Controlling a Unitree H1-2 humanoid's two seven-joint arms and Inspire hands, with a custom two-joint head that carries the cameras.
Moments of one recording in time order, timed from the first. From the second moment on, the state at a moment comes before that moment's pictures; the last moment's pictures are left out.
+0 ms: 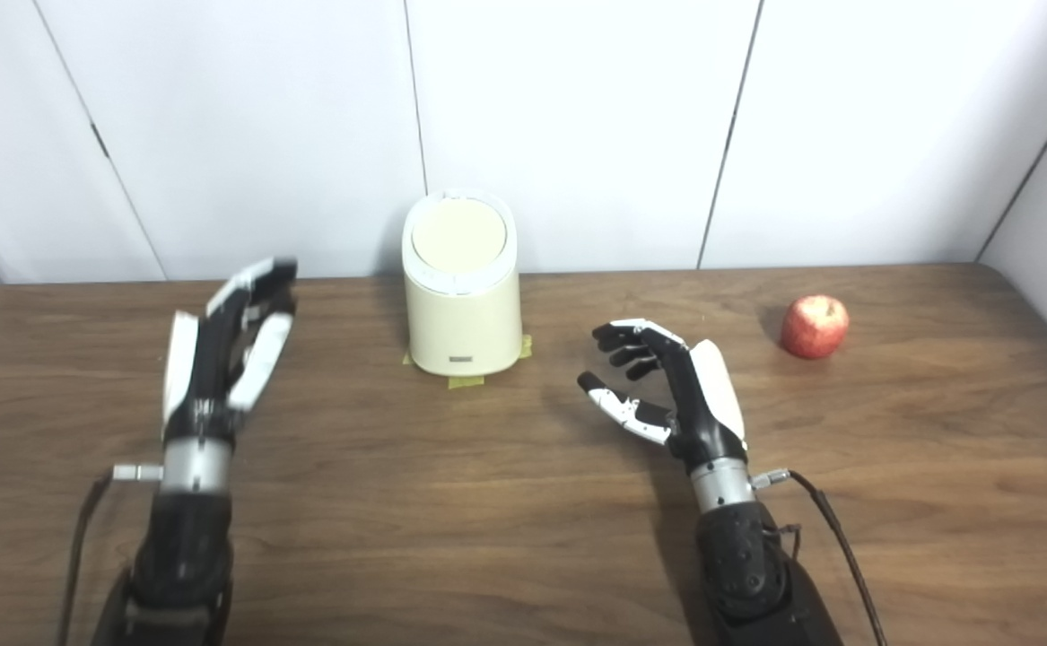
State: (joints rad) left arm -0.32 0.11 -0.01 0.01 0.42 -0.04 0.19; right arm -0.22 -0.15 0.10 0.20 -0.43 -0.20 -0.22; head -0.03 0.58
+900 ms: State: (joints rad) left arm -0.72 0.10 -0.22 0.29 0.74 0.18 0.22; right arm -0.23 -0.14 0.10 0.21 -0.44 -0.20 -0.24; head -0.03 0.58
